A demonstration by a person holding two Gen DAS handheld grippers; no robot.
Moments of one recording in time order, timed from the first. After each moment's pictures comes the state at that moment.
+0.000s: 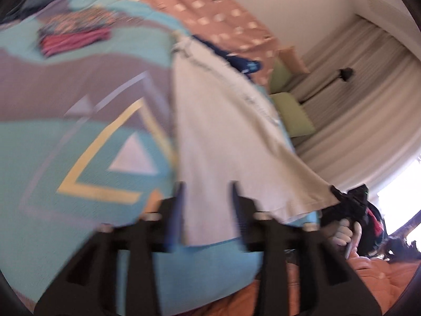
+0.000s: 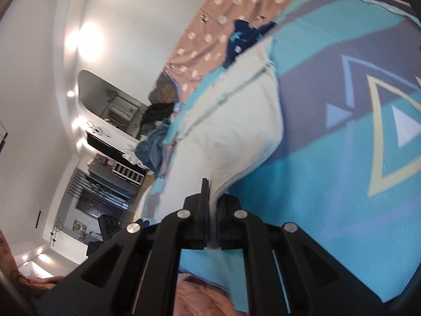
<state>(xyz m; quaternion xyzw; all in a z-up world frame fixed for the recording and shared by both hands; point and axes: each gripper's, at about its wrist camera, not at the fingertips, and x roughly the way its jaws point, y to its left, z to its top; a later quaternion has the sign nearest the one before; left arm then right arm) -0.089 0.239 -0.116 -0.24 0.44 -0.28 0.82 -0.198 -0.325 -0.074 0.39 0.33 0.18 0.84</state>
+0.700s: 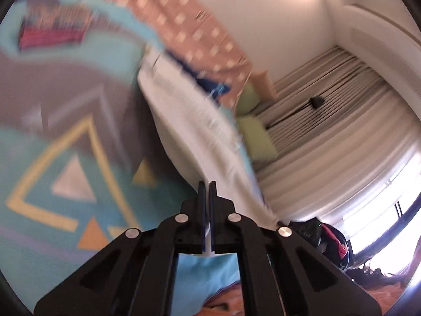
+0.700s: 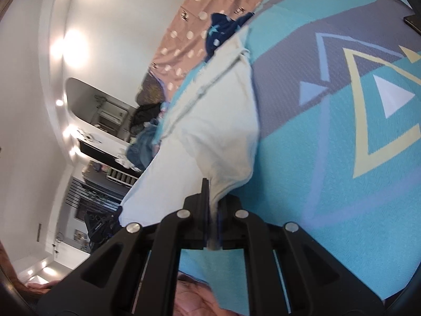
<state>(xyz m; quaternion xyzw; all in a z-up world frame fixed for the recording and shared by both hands) -0.077 0.226 -0.078 -0.33 0.35 -0.35 0.80 -0.209 -0.336 -0.096 0.43 0.34 0.16 0.82</state>
